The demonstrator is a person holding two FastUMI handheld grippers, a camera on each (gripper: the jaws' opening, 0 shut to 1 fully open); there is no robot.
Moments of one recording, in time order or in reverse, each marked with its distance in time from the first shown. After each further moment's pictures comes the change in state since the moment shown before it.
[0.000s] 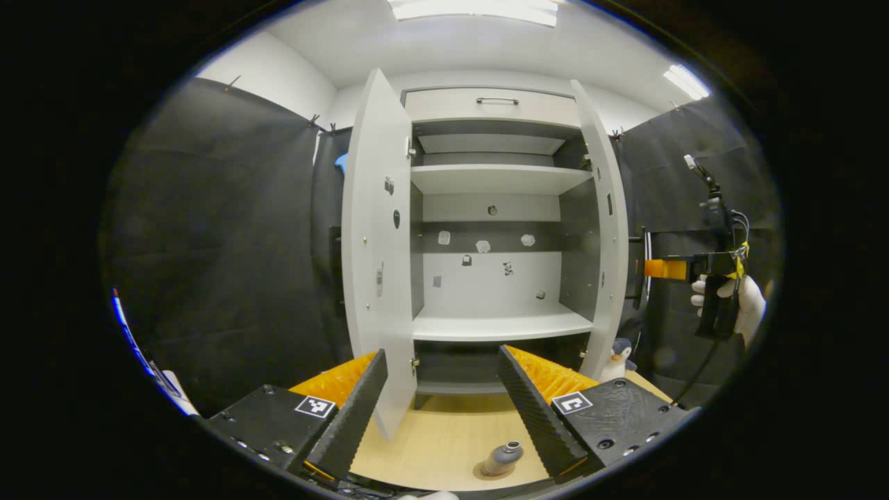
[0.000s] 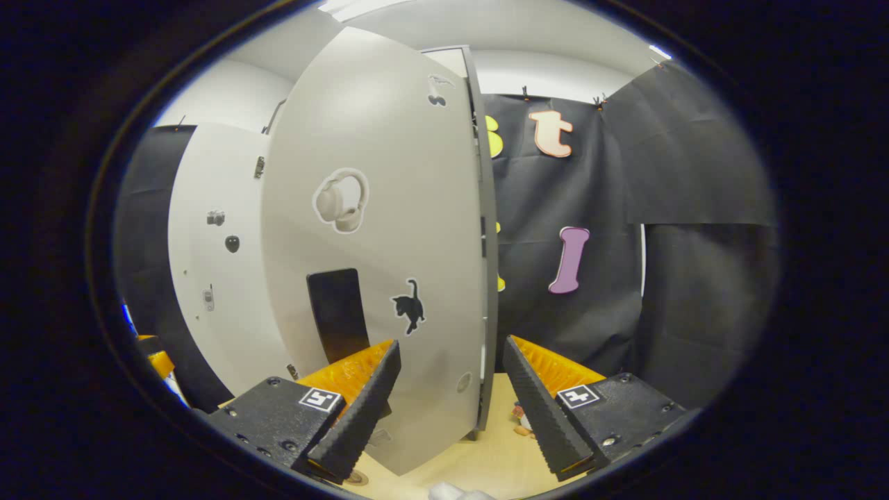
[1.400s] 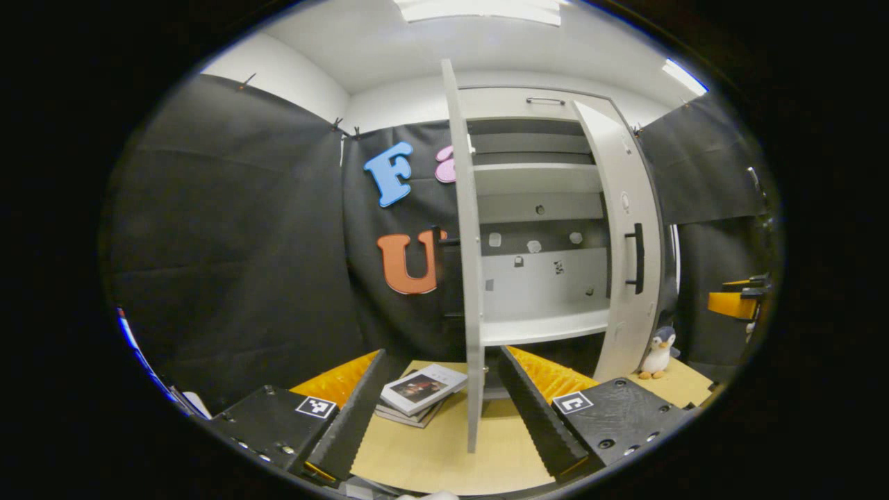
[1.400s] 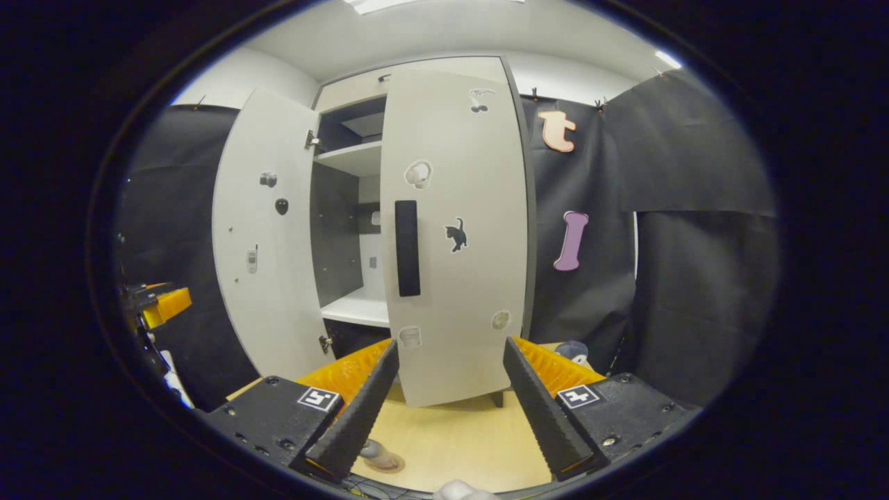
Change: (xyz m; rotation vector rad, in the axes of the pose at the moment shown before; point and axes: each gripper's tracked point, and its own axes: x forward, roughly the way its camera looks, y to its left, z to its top) left arm 0.020 0.150 0.000 0.051 -0.028 0.087; right arm -0.091 0.098 -0.086 -0.006 0.049 -0.042
